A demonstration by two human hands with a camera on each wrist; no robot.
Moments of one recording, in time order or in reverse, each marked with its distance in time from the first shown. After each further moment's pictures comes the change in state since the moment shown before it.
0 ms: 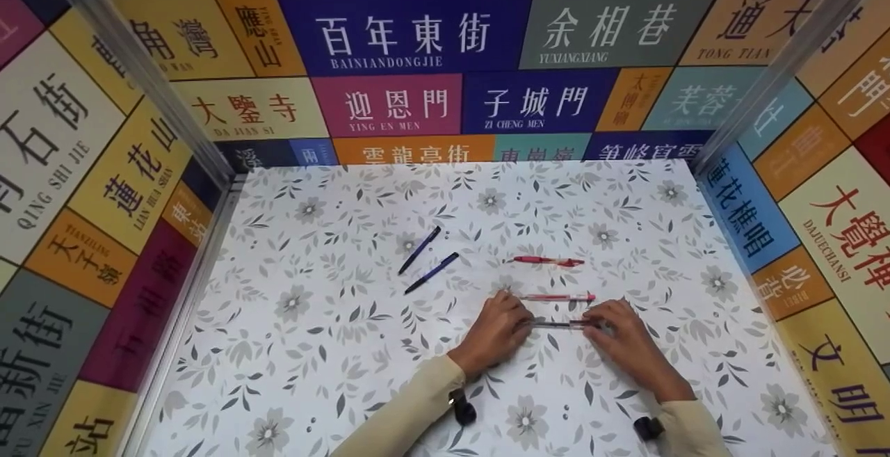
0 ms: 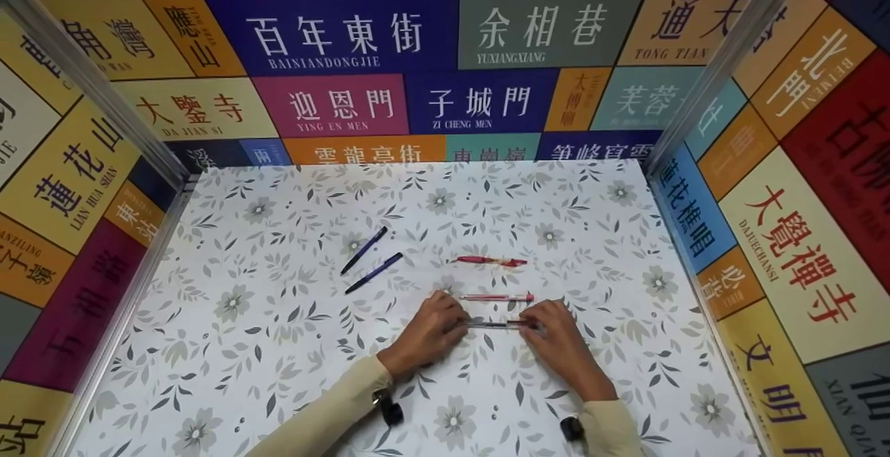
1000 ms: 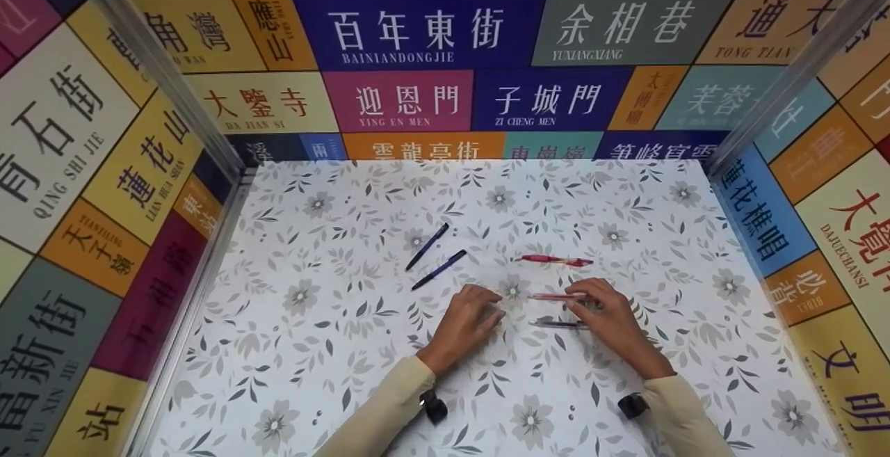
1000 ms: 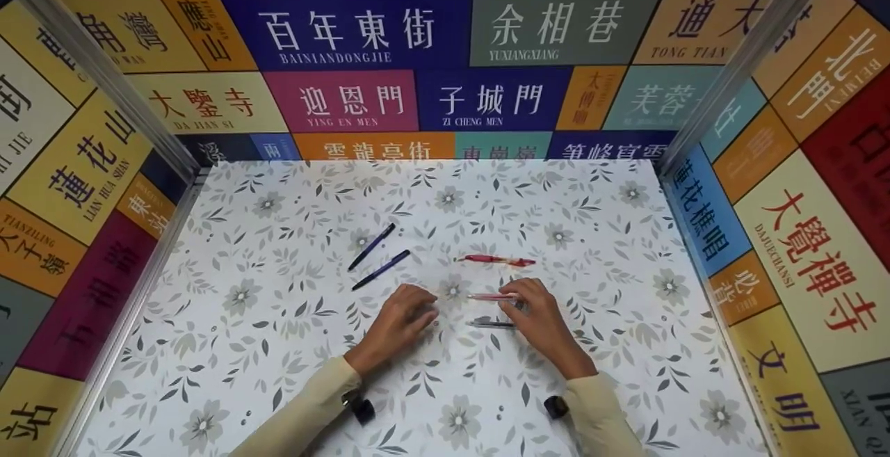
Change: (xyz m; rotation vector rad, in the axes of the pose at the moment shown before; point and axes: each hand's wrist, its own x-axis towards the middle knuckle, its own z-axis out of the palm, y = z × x) left_hand -0.033 -0.028 -0.044 -0.149 0.181 -0.123; right_hand 0.051 -0.035 0.021 0.194 0.074 -0.053
